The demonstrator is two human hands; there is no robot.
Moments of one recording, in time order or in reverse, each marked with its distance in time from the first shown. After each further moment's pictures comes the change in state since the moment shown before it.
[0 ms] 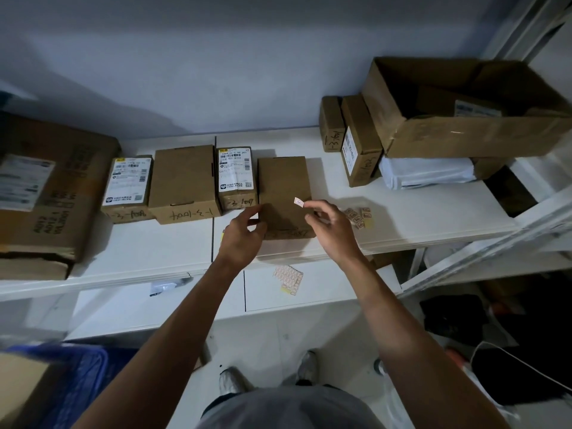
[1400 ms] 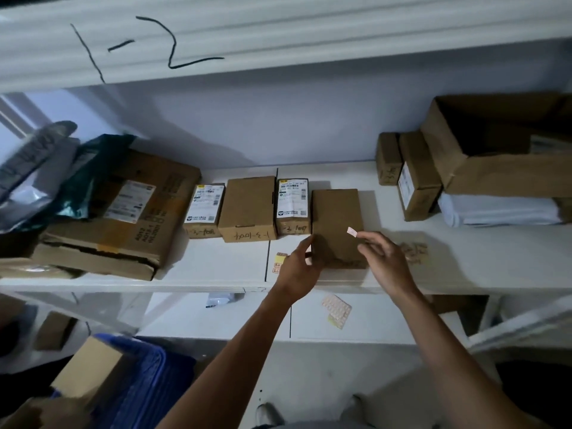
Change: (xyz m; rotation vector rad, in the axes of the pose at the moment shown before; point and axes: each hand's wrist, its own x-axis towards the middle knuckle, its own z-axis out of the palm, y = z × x) left_hand -0.023 0.011 0.006 0.096 -0.040 0.031; right_hand 0.000 -0.003 -0.007 0.070 -0.052 -0.013
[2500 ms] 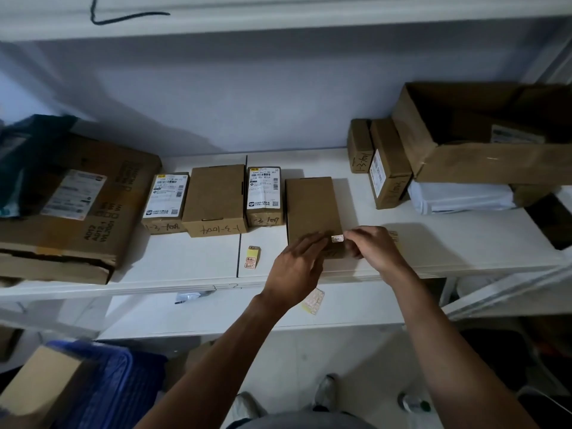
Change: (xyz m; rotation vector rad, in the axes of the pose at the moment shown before) left_hand -0.003 0.004 0.035 0.402 0.158 0.723; right_hand 0.019 -0.006 -0.024 -0.018 0.020 0.244
